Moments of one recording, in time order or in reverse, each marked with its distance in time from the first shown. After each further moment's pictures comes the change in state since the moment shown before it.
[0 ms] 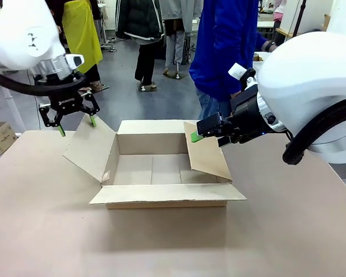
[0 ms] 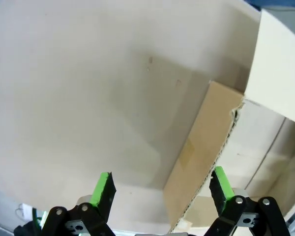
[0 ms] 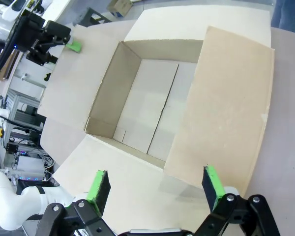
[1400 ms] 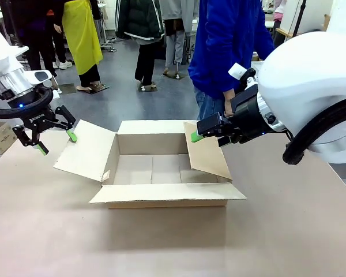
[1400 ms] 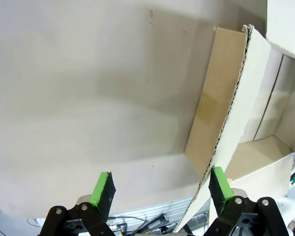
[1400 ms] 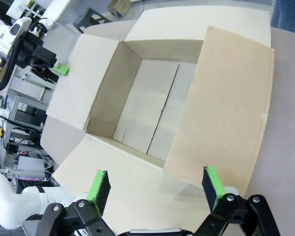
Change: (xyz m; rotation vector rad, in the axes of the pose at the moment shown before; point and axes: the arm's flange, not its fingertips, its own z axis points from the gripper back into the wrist) left arm 0.010 0.086 -0.022 -0.198 0.225 -0.192; right arm 0.000 0.000 0.000 0.000 0.000 0.000
